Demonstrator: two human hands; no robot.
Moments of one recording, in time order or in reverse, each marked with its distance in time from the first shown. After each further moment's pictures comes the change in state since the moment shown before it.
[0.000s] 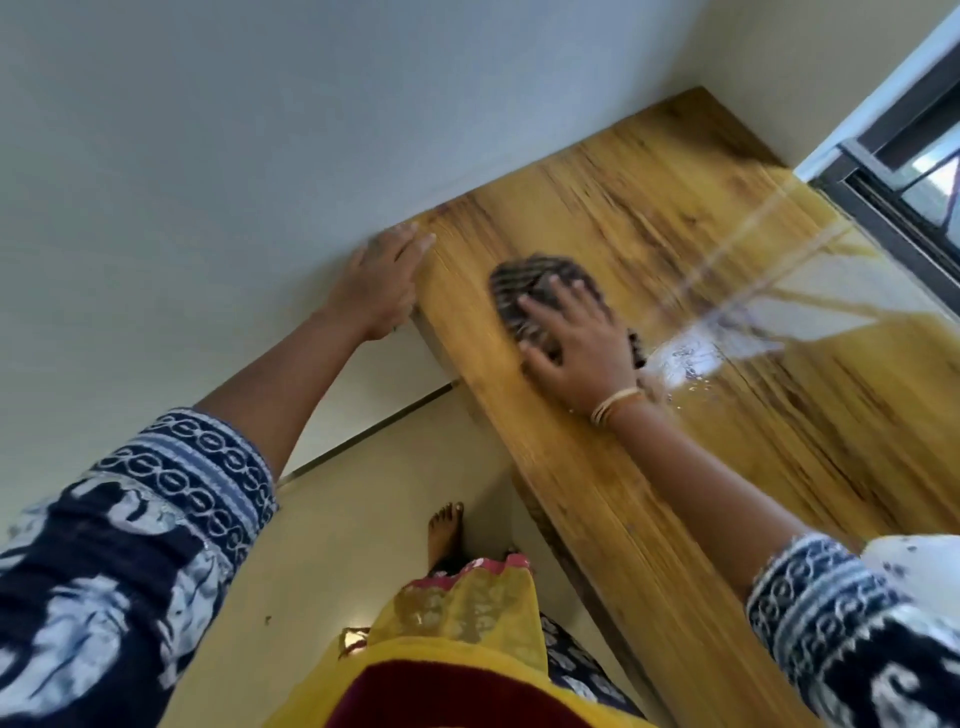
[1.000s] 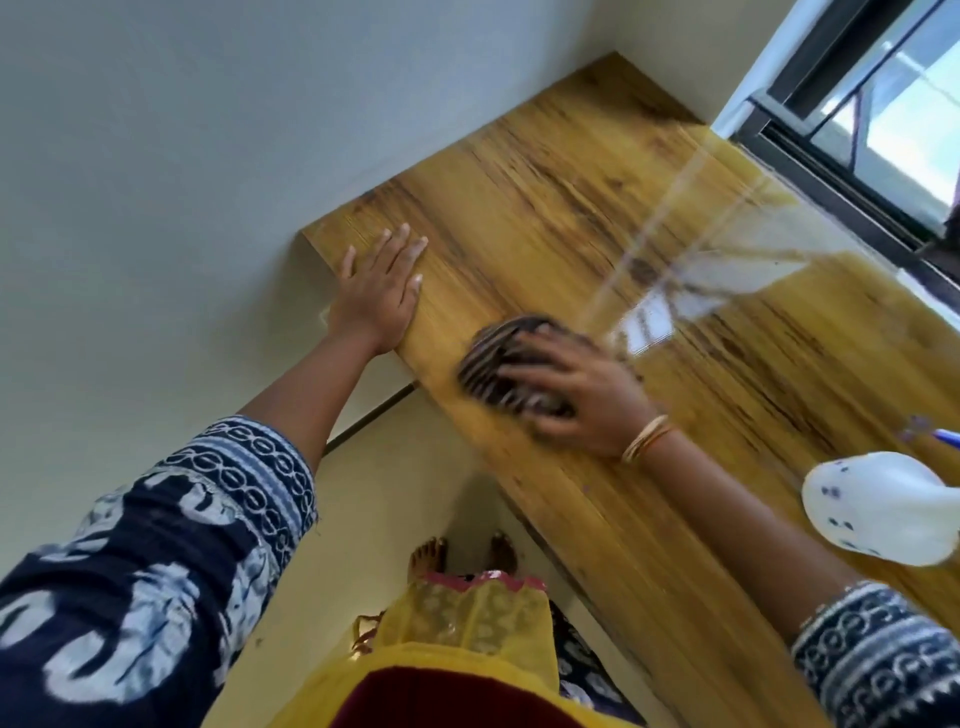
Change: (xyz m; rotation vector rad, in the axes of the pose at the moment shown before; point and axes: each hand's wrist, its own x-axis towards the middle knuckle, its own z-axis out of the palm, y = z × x) left_hand 0.011 0.059 0.049 -0.034 0.120 -0.016; right_hand -0.091 0.051 -0.007 0.093 -0.045 -0.319
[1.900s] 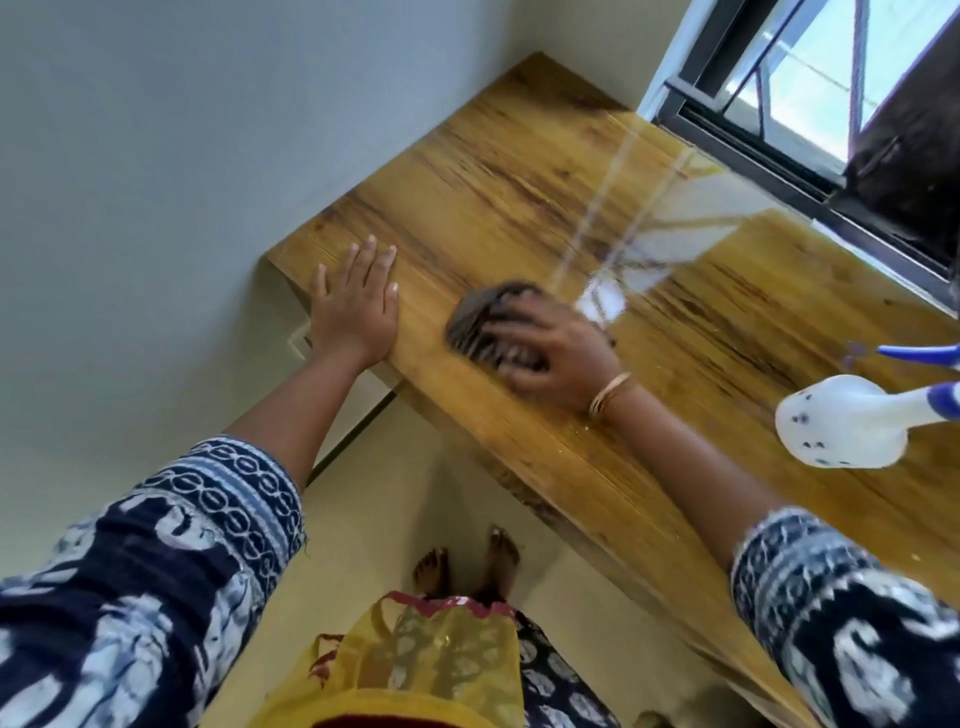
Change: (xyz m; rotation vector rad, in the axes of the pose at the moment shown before) left_hand 0.001 -0.002 0.000 -0.012 -0.017 0.019; right_hand 0.023 -0.004 0.007 -0.030 0.118 0.197
